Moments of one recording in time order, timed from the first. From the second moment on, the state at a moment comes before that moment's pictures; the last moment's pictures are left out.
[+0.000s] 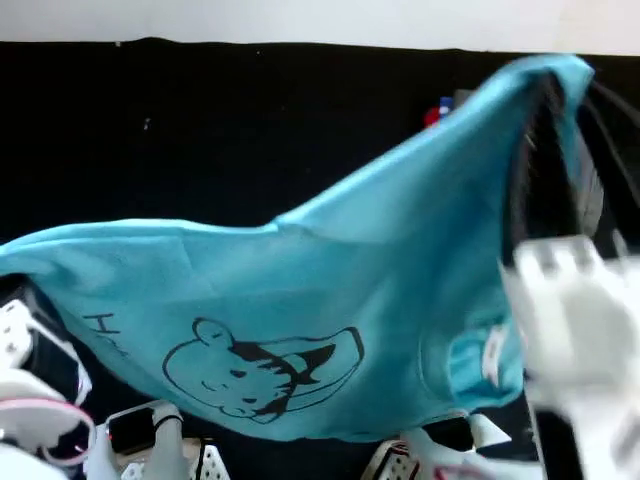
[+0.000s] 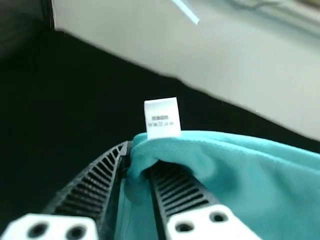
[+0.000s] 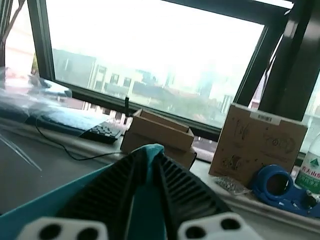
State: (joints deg) left arm -25.7 -54.5 -21.4 100.7 -24.5; right arm -17.8 -22.0 -69.7 83.2 15.3
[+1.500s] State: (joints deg) left arm -27.1 26.9 -33.9 92.1 -24.7; right arm -17.8 34.5 -46.4 72.9 12.3
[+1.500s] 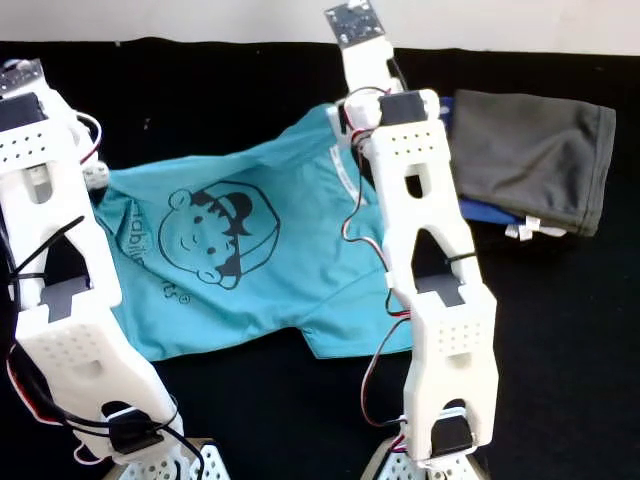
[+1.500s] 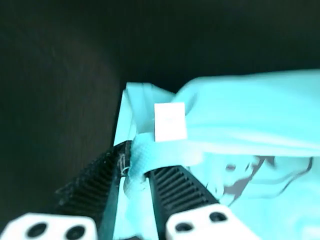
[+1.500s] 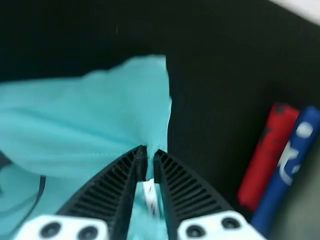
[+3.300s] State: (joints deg) left arm -27.6 -1.8 28.6 90.2 -45.3; right arm -13.0 -13.5 21.5 77.7 14.3
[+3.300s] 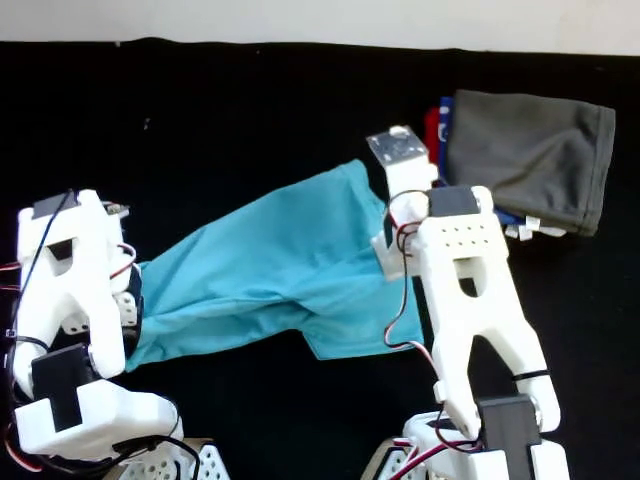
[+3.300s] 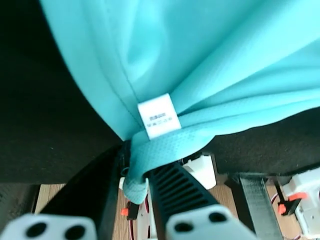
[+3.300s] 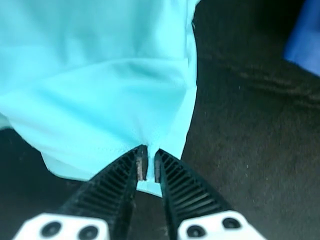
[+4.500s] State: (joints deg) left arm -34.8 -2.2 2.2 96.6 -45.3; right arm -15.2 -13.5 11.8 82.2 15.3
